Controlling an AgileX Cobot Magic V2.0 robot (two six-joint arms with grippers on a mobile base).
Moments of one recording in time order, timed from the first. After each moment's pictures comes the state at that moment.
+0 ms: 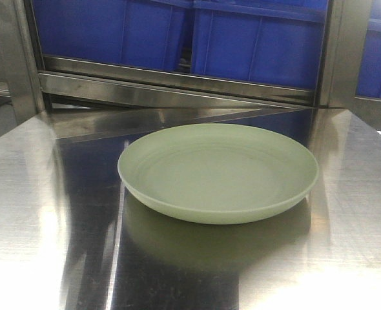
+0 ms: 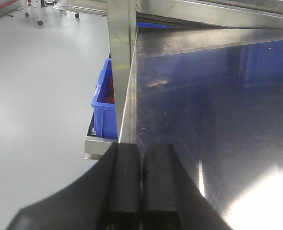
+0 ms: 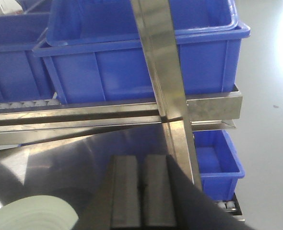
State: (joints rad) left arm -0.14 -0.01 0.00 0.20 0.35 -0.25; right arm 0.04 0.72 -0.55 0.14 0.08 0.16
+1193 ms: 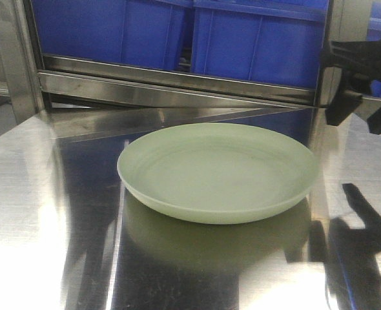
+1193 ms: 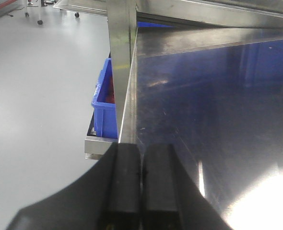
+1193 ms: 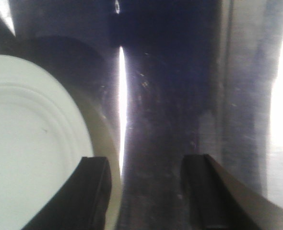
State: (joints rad) left arm -0.14 -0.01 0.00 0.20 0.35 -0.25; right arm 0.25 1.43 -0.83 0.22 0.32 0.16
